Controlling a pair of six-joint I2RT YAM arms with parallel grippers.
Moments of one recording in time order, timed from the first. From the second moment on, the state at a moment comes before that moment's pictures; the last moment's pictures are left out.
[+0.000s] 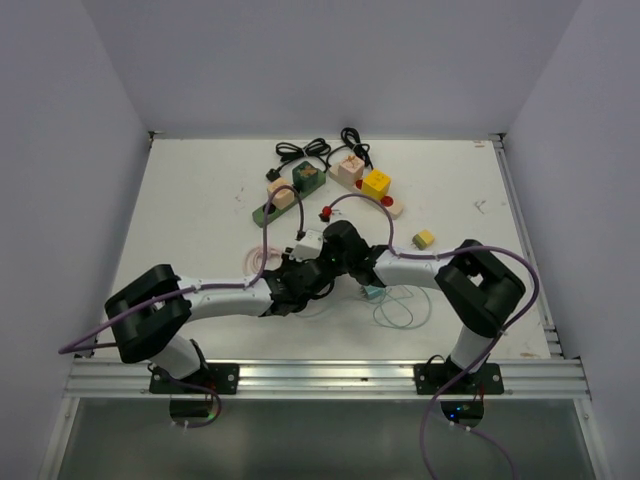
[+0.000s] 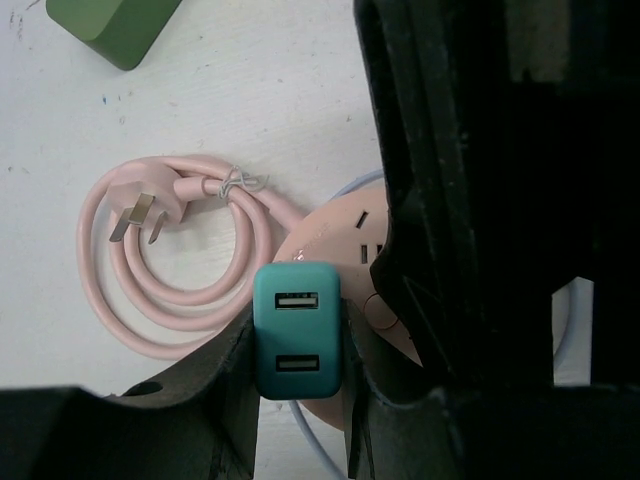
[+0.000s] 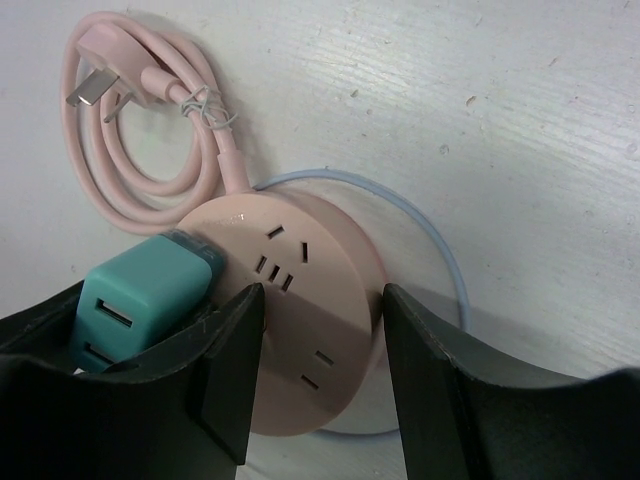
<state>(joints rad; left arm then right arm) -1.04 1.56 0.77 -0.18 -0.80 -0.52 0.83 1.76 0.91 0.09 0.04 0.62</state>
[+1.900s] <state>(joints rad) -0.85 1.86 1.07 0.27 0.13 -0.64 0.27 0.97 0.68 -0.27 0.07 0.52</state>
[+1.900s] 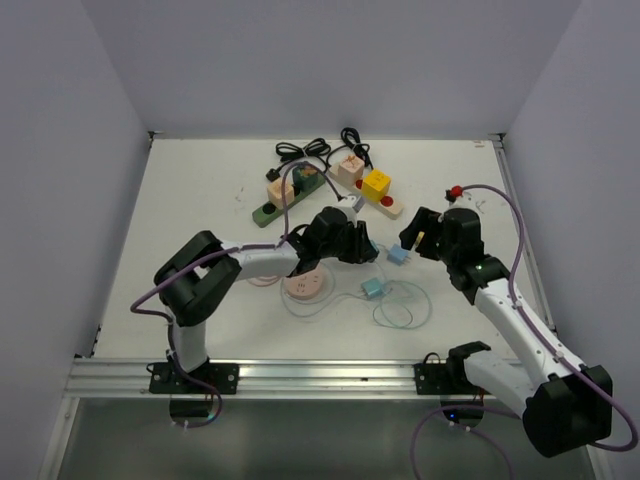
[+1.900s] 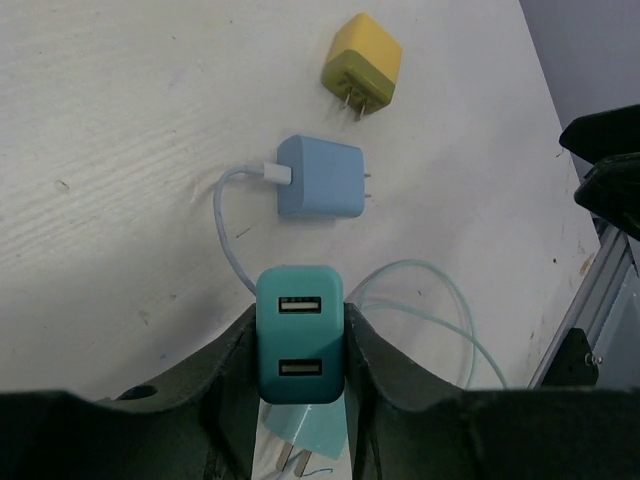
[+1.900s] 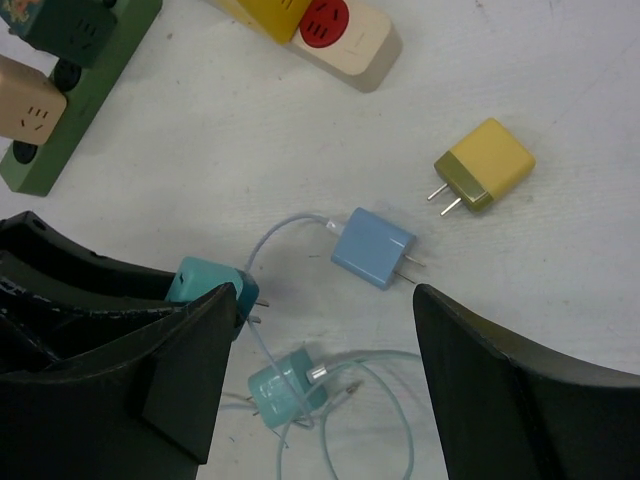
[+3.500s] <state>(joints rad) -0.65 1.34 1.23 -0.25 -0.26 -0.29 0.20 1.28 0.76 0.05 -0.17 0.30</state>
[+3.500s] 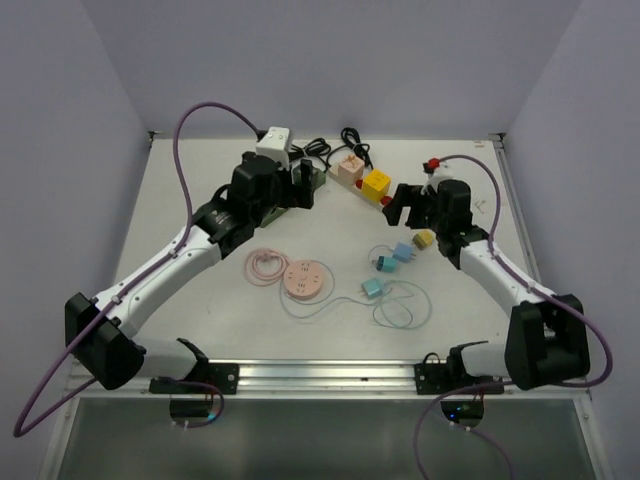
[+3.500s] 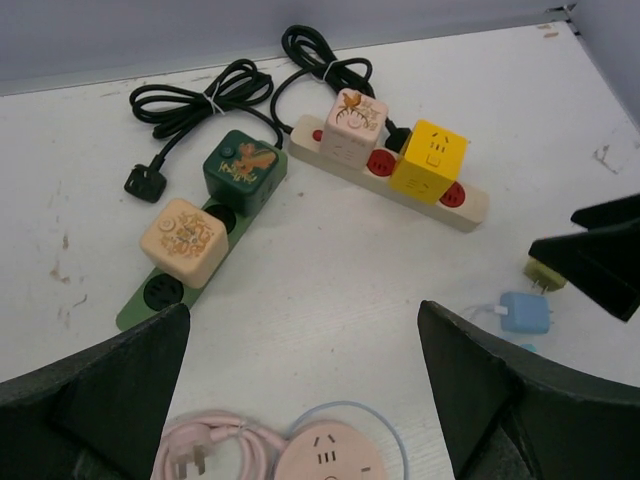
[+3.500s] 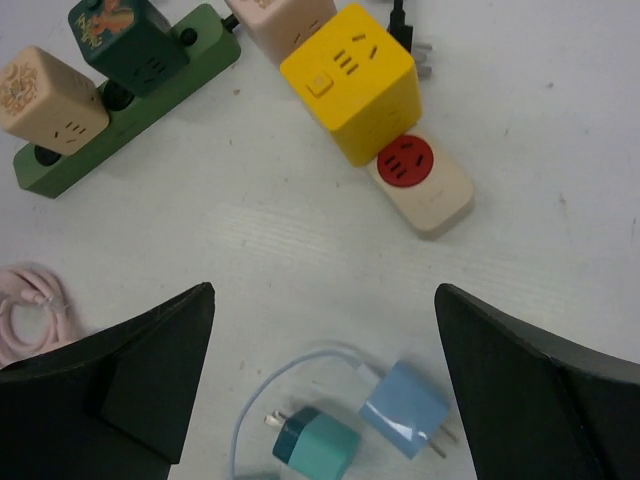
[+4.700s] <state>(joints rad) -0.65 1.06 1.05 -0.32 -0.50 -0.15 0.27 2.06 1.55 -0.23 -0.15 -0.21</state>
